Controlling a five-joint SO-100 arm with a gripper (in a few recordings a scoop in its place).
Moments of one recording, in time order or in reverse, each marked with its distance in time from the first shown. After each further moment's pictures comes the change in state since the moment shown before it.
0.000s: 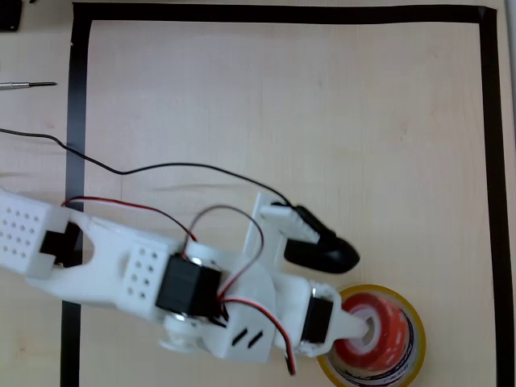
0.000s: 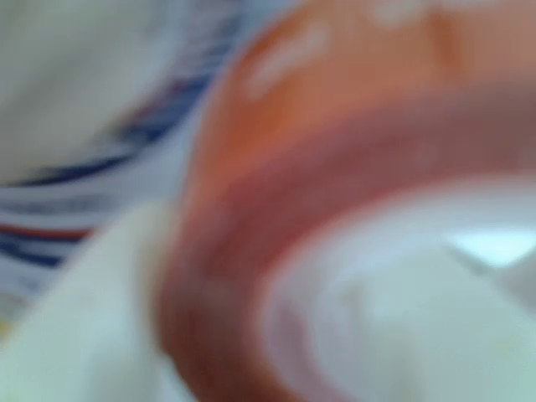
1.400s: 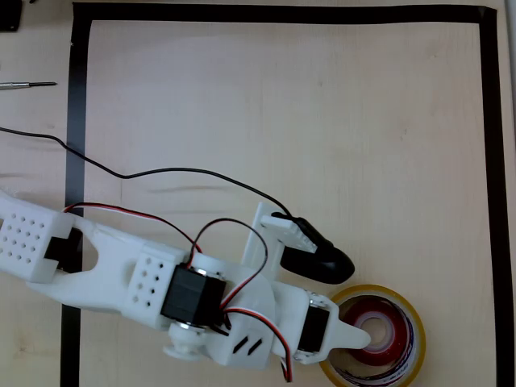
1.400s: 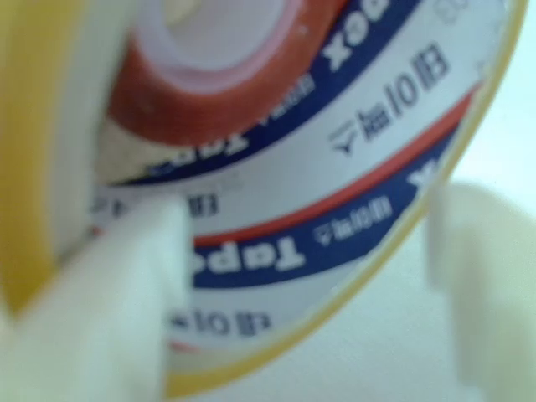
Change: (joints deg) arm 1.1 -2.5 0.0 0.5 1.2
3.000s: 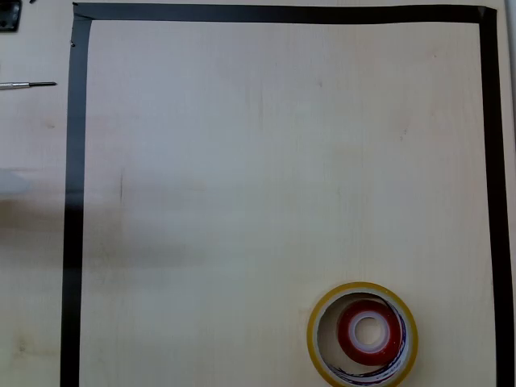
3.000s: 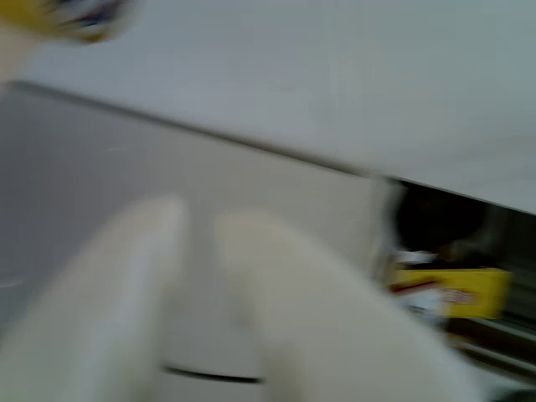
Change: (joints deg) arm -10.4 133.9 111.3 7.8 4.0
